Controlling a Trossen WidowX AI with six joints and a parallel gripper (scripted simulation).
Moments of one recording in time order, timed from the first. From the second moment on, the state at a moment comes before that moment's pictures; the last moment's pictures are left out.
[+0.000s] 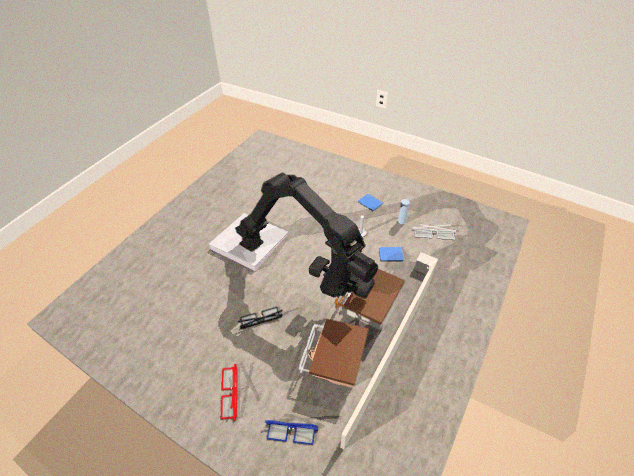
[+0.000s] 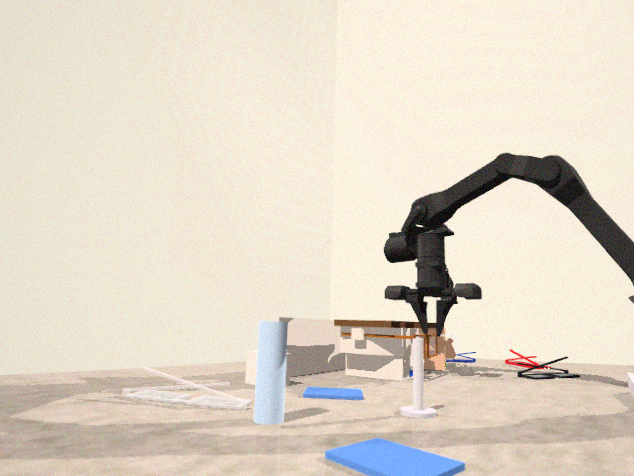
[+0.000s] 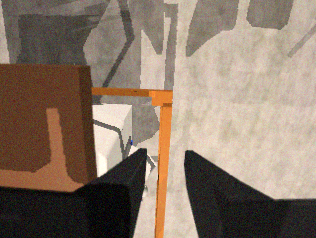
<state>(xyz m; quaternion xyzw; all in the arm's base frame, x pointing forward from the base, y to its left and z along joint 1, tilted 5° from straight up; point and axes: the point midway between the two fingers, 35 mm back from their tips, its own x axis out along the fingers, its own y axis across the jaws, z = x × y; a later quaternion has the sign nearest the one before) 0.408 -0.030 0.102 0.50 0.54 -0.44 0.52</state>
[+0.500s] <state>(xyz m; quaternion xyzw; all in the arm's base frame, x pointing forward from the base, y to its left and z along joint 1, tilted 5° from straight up) 0.378 -0.036 0.113 0.49 0.55 -0.44 0.51</state>
